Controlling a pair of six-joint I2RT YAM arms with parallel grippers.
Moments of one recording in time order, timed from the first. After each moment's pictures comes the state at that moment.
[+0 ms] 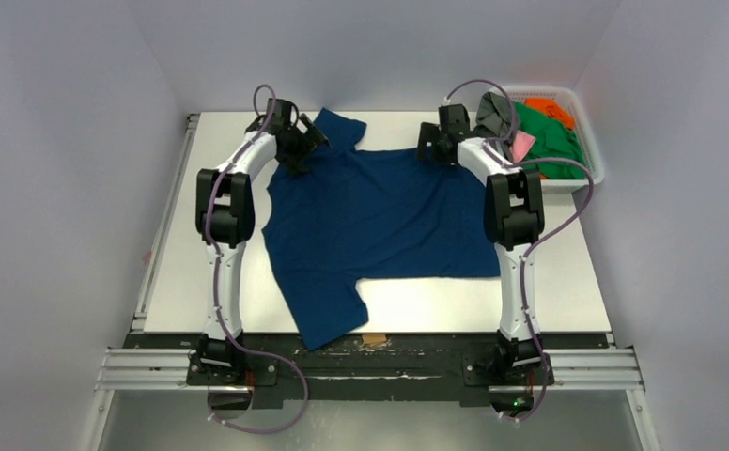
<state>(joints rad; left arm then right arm) -0.15 2.39 2.00 -0.53 0.23 -0.90 0.19 2.35 1.89 -0.38 0.11 0.31</state>
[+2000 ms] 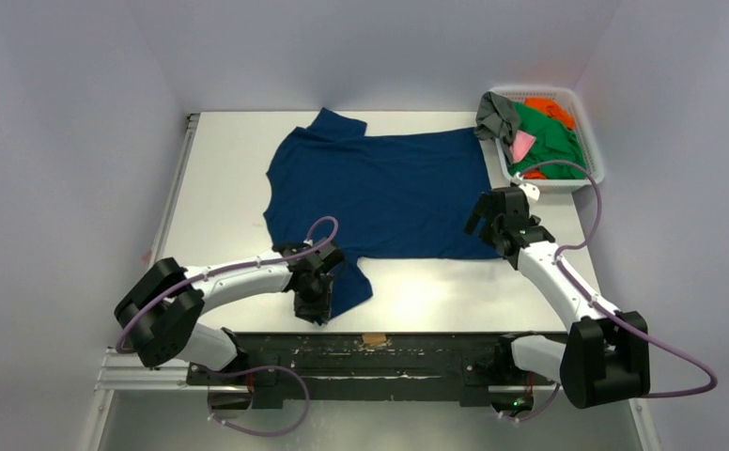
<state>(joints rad) -0.85 1.41 0.73 -0.73 0.04 -0.84 0.16 1.18 0.73 -0.39 0.33 0.55</state>
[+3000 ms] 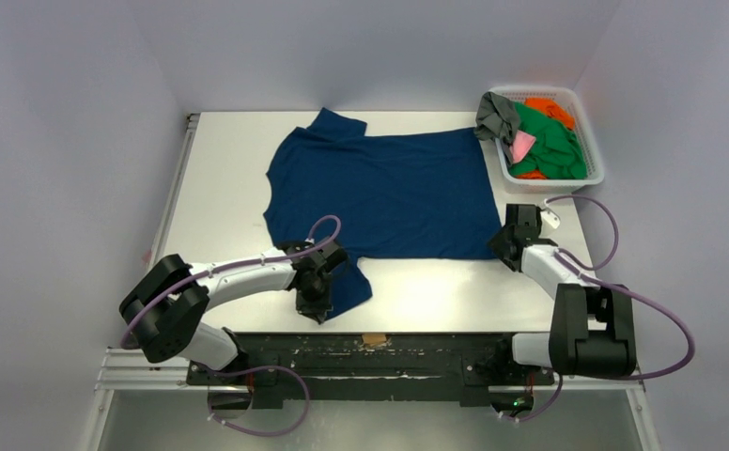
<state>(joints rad) -0.85 1.46 0.77 -0.75 0.02 -0.85 -0.03 1.31 0.57 -0.23 0.29 0.75</state>
